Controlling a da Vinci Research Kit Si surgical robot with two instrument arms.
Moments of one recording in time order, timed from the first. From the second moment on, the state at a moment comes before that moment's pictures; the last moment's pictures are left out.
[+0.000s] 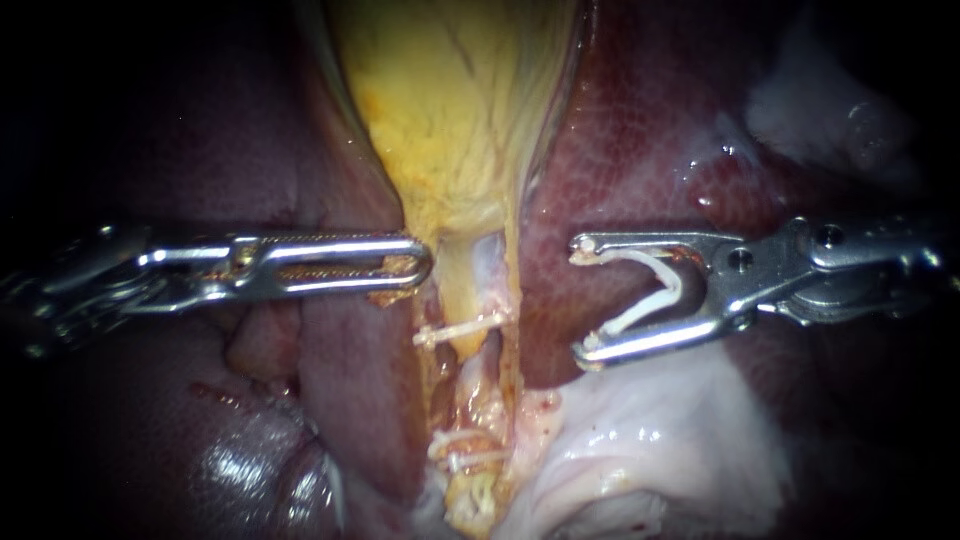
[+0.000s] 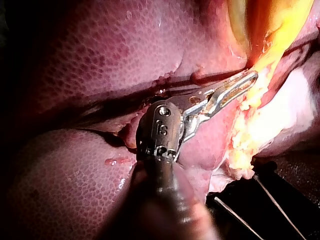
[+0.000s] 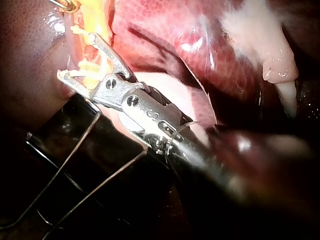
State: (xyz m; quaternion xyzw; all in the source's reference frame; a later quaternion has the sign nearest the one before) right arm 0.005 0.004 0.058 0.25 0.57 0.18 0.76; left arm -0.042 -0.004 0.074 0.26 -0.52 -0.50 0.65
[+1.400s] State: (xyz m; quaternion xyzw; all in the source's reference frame) right arm 0.010 -0.003 0.070 0.30 0.50 0.18 0.79; left arm -0.033 0.000 0.067 0.22 -0.53 -0.51 0.64
